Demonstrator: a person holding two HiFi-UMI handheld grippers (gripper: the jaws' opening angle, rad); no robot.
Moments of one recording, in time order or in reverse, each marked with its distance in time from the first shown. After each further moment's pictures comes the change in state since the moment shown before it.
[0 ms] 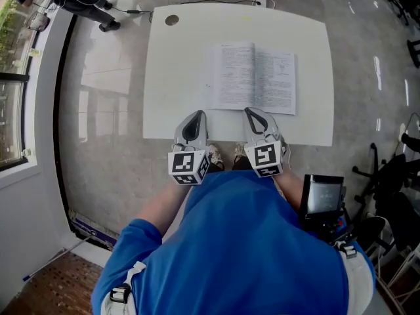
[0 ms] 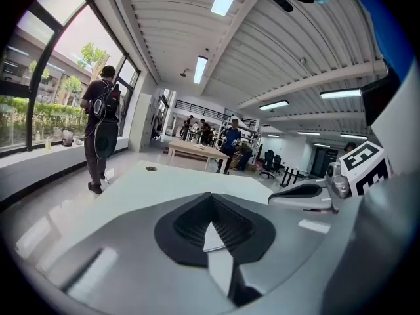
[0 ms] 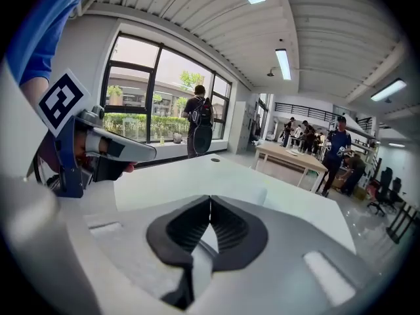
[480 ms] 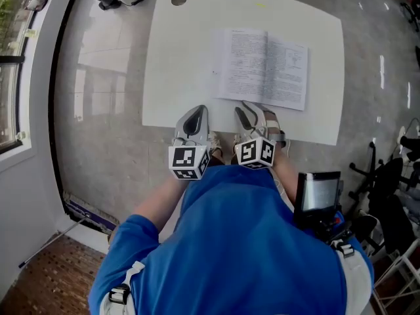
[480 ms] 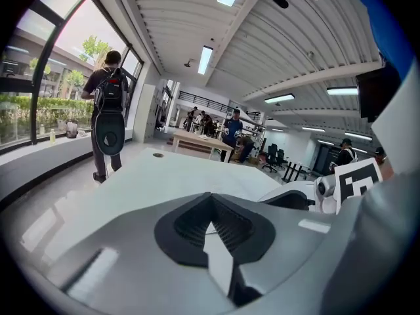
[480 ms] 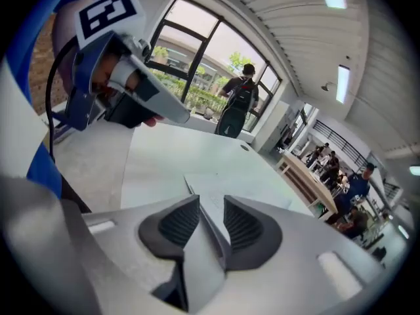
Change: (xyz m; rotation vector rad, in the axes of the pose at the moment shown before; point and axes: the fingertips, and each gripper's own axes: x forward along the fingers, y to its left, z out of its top) left arm -0.002 0.022 -0.036 -0.026 0.076 0.023; right arm 0.045 0.050 -0.050 -0.445 0.148 0.080
